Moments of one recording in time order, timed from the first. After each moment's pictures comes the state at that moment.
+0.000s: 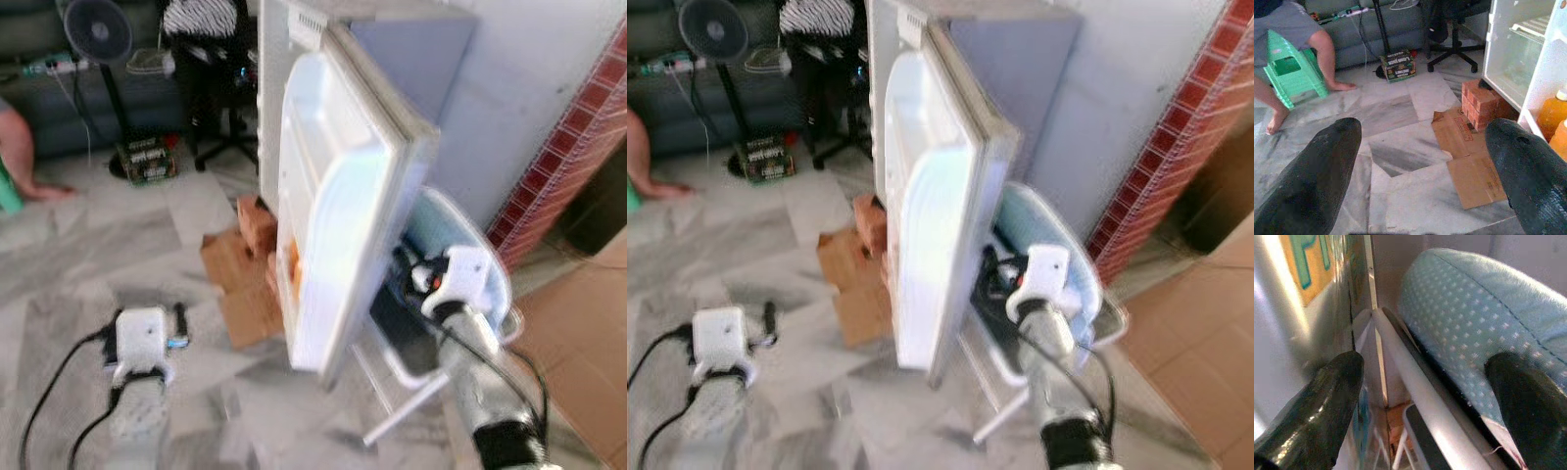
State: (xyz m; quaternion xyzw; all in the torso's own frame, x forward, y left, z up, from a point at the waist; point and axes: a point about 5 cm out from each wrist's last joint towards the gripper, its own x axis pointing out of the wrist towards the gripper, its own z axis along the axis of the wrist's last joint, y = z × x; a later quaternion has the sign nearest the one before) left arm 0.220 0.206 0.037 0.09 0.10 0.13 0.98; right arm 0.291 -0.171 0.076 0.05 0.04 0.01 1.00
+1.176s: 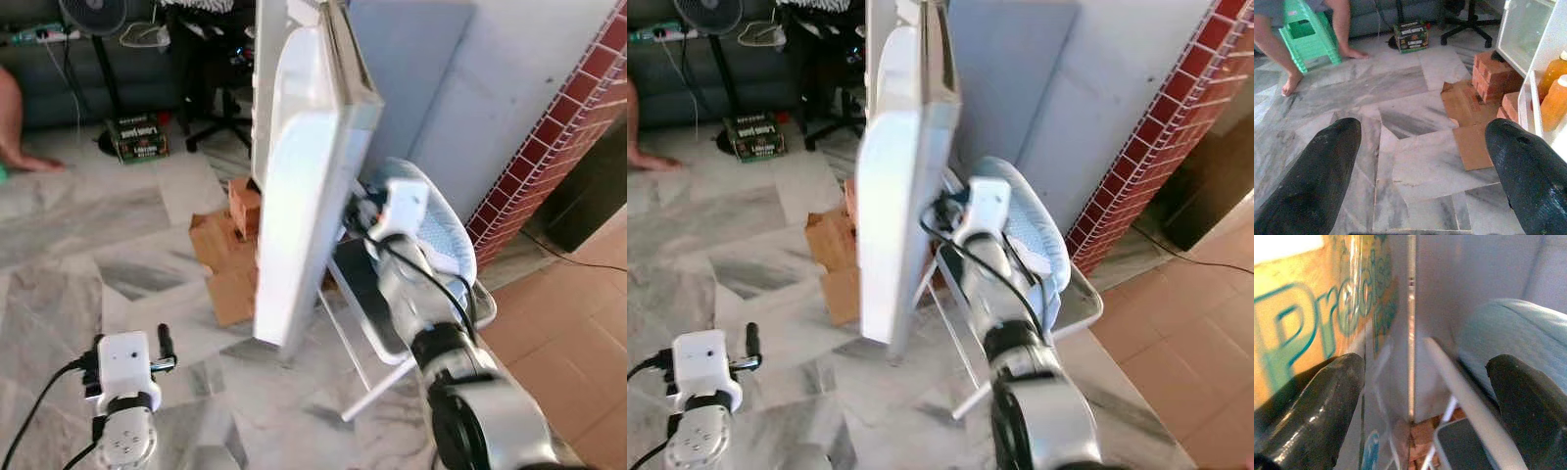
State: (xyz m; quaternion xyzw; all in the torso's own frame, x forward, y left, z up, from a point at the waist) left arm 0.182 0.215 0.034 0.09 0.13 0.18 0.97; right arm 0.369 -0.091 0.121 0.07 0.02 0.06 1.00
